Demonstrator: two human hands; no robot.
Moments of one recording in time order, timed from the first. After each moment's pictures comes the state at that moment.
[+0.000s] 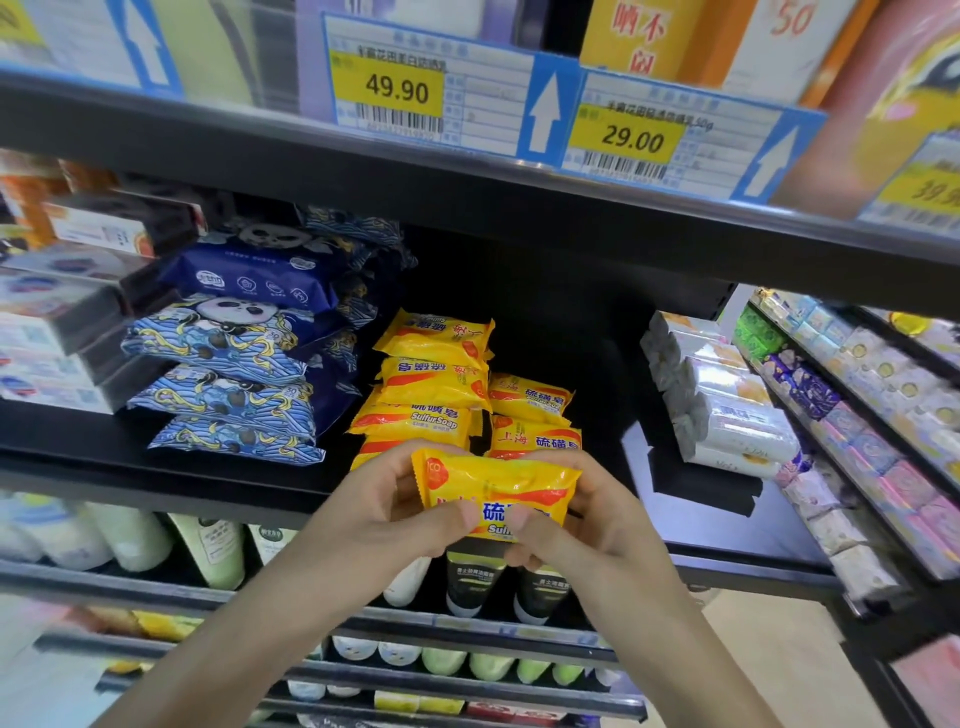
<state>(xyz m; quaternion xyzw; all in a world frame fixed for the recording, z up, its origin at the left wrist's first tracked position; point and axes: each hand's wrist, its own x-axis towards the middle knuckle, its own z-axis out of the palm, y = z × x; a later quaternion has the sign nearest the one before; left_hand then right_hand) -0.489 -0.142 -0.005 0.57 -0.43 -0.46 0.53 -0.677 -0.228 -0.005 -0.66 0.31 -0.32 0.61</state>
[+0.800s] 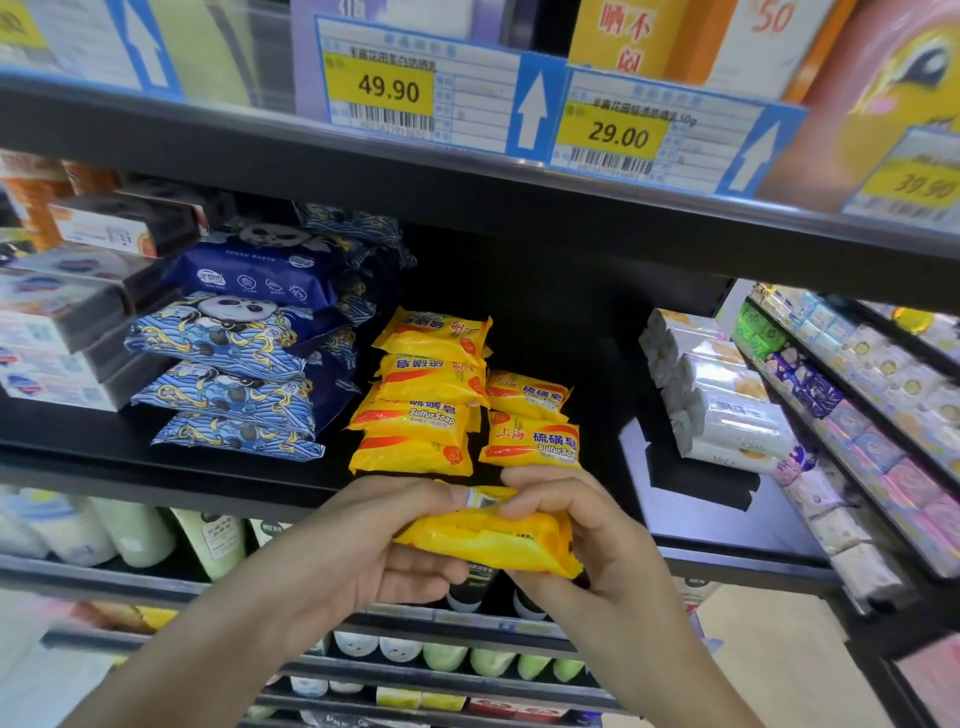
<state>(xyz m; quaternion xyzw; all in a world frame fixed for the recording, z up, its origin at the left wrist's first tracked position) -0.492 -0.143 0.000 0.56 -0.26 -0.61 0.50 -0.692 -0.220 -0.021 -0.78 0.23 -0.34 0.47</state>
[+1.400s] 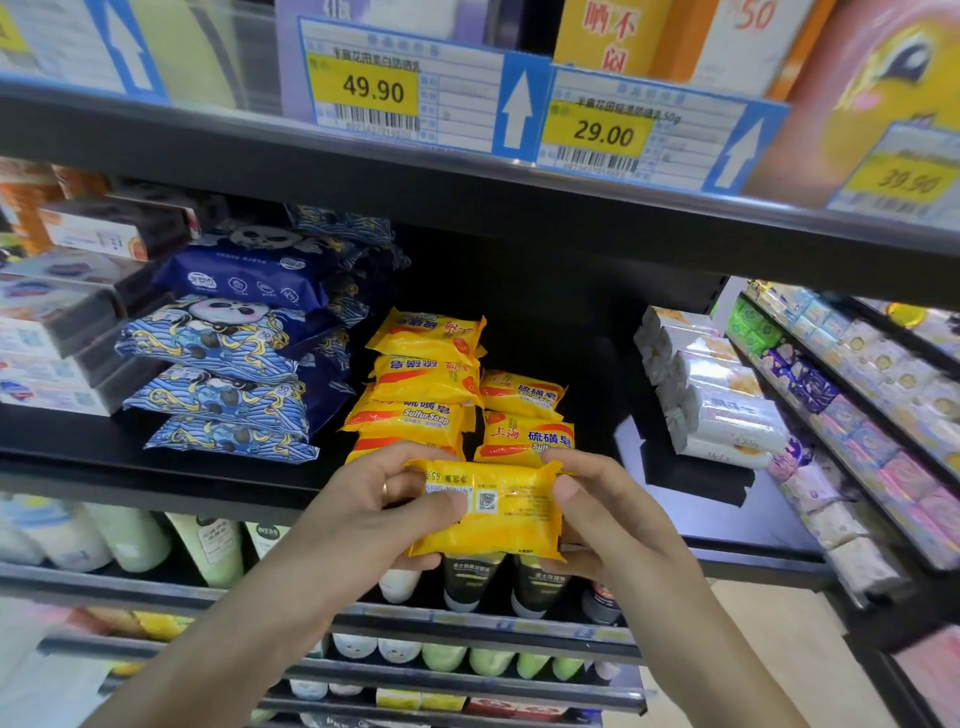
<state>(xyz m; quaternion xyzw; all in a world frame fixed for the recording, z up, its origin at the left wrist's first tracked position) -0.494 -0.144 -0.005 0.59 -0.37 -0.47 0.54 -0.701 -0.235 -0.011 -0.63 0.35 -0.33 0.61</state>
